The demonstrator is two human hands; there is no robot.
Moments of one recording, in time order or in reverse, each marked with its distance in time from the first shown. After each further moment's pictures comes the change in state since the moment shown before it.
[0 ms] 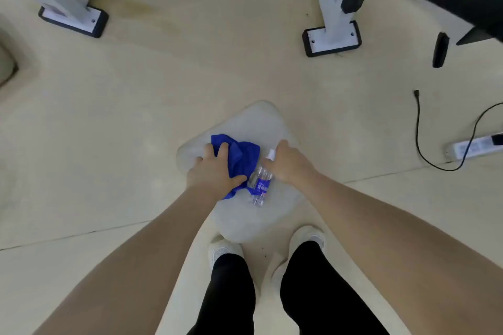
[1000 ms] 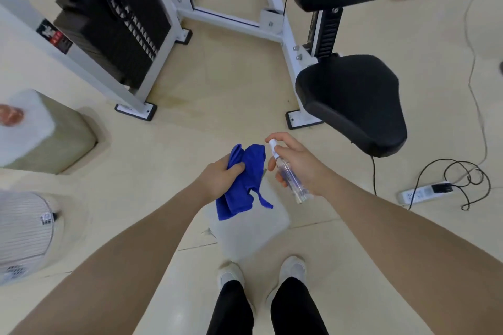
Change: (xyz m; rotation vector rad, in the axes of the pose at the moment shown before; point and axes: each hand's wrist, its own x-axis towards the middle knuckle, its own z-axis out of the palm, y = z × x) left_hand -0.153 0.091 -0.249 -0.812 -0.075 0.072; right_hand -0.216 -0.092 -0.226 0.788 -0.159 -0.328
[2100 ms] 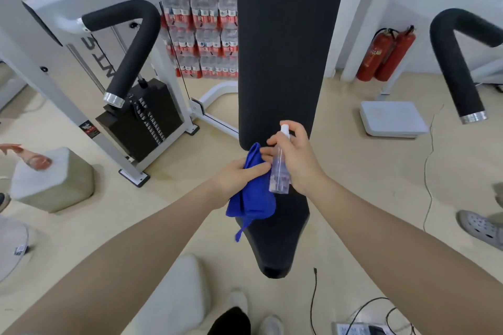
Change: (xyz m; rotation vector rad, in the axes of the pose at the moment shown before) left_hand -0.048 0.407 0.099 -0.374 0.138 0.156; right_hand -0.104 -0.288 -0.247 0.093 0.076 -0.513
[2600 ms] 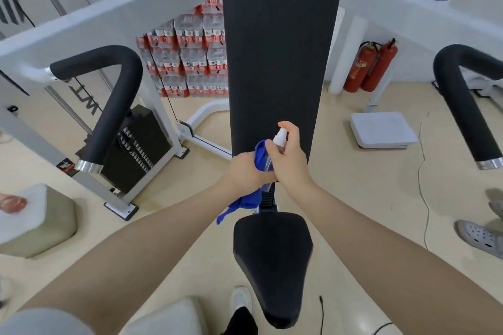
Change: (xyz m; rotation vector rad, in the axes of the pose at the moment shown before) left_hand 0.092 0.076 -0.023 0.618 0.161 0.262; right_hand 0.085 -0.031 0.021 -0.455 0.210 -0.142
